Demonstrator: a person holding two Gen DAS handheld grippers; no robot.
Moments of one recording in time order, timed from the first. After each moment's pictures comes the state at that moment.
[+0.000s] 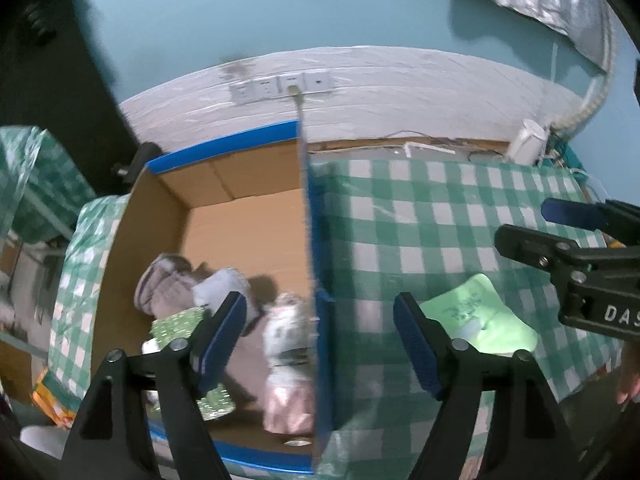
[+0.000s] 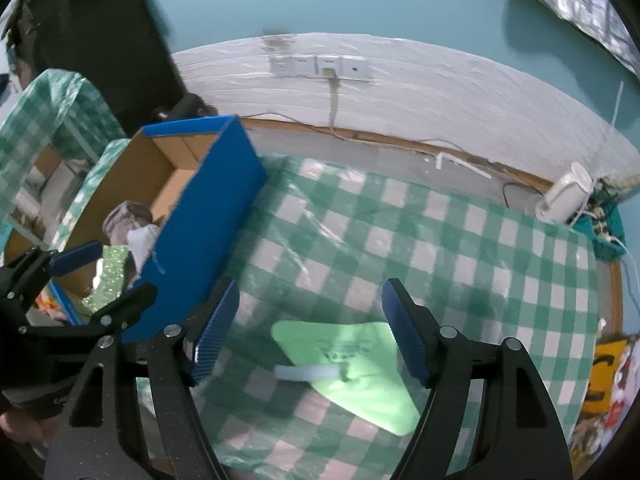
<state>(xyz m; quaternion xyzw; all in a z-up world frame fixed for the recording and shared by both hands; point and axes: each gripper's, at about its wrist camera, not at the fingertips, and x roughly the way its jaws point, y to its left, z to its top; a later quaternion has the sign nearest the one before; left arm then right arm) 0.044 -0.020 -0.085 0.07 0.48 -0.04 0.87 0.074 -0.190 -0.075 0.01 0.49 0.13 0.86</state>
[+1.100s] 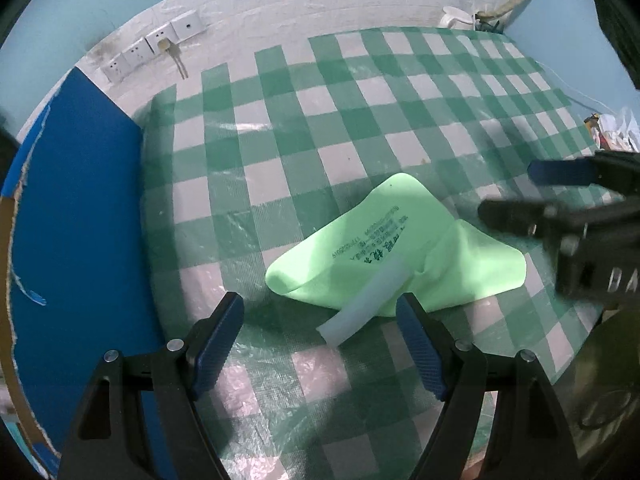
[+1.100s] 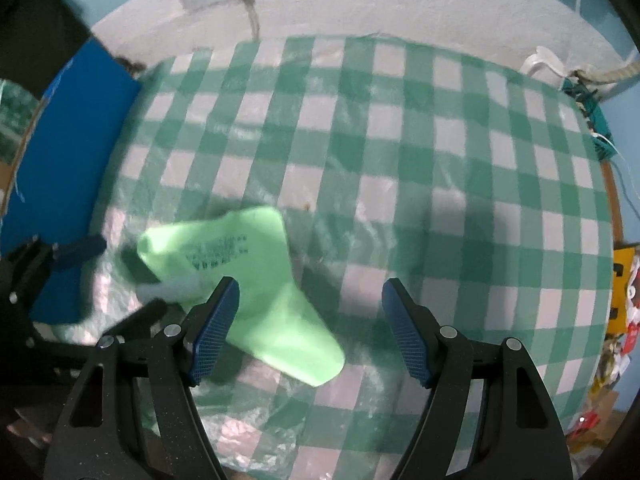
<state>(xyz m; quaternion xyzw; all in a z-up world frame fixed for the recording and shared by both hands) 0.045 -0.137 -0.194 0.16 0.57 -0.17 0.79 0.057 -0.280 -0.179 0.05 0.61 0.06 0.79</state>
